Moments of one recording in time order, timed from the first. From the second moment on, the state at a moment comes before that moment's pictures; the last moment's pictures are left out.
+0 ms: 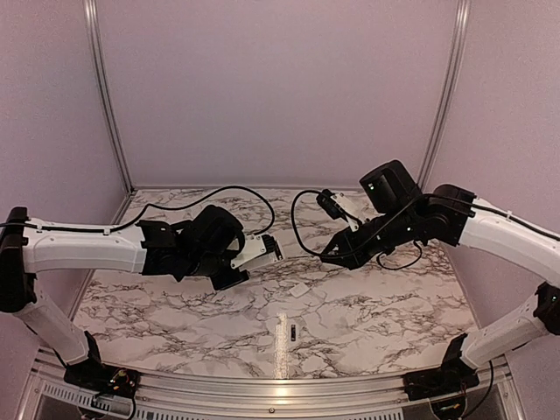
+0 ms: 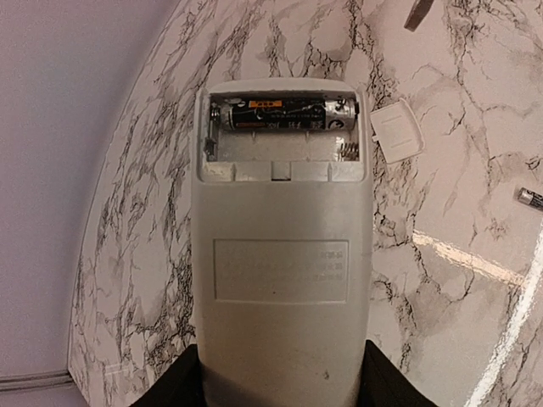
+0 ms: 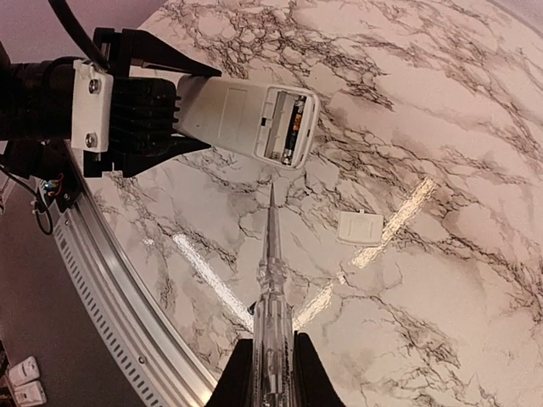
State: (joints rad) left arm -1.02 1.55 1.08 -0.36 -0.31 0.41; right arm 0.88 1.29 1.22 -0.73 -0.19 0.23
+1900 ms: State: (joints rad) left arm -1.14 1.74 1.26 -0.62 -0.36 0.14; right arm 0.88 1.52 1.38 -0.85 -0.17 0.37
